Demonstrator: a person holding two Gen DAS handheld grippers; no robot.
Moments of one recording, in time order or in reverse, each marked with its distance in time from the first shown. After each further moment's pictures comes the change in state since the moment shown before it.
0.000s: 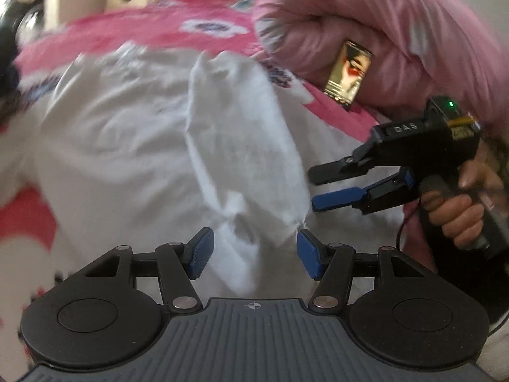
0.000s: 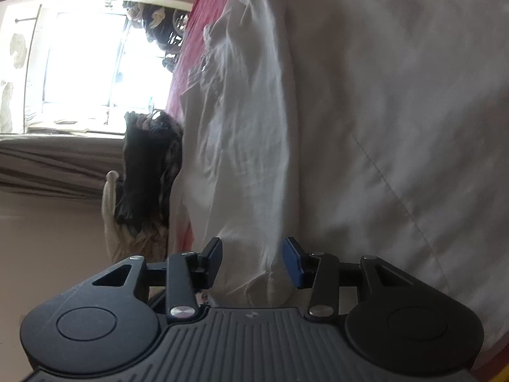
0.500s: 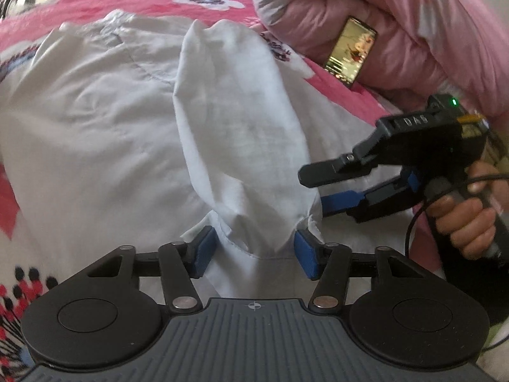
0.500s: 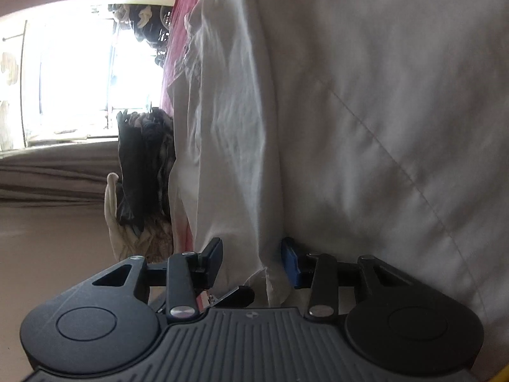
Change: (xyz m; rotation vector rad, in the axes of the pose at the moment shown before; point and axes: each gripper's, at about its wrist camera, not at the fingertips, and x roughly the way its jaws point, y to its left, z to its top) left arm 0.032 0.018 -0.014 -0.080 0.076 -0.065; right arm 0.024 -0.028 -0.011 0.085 0.060 0.046
